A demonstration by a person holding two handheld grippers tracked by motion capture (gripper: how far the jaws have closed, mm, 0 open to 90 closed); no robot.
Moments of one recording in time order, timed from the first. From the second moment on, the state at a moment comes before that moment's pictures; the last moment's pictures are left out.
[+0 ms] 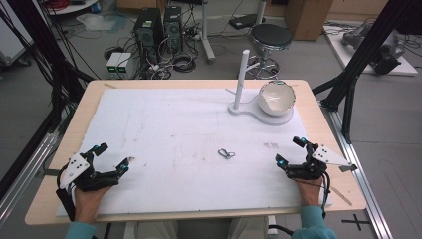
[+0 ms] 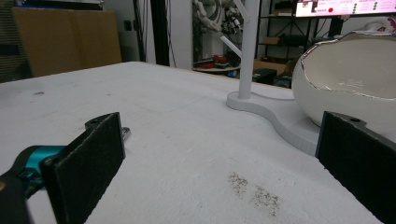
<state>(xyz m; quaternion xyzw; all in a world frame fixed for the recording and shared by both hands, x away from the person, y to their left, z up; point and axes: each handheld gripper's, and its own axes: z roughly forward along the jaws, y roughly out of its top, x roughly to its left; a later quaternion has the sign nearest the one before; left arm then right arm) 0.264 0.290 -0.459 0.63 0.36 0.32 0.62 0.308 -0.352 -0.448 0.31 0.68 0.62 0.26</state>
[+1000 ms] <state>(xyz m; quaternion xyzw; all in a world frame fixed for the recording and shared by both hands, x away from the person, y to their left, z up) 0.267 0.288 -0.458 0.63 0.36 0.32 0.60 0.336 -0.341 -0.396 0.29 0.77 0.55 0.16</state>
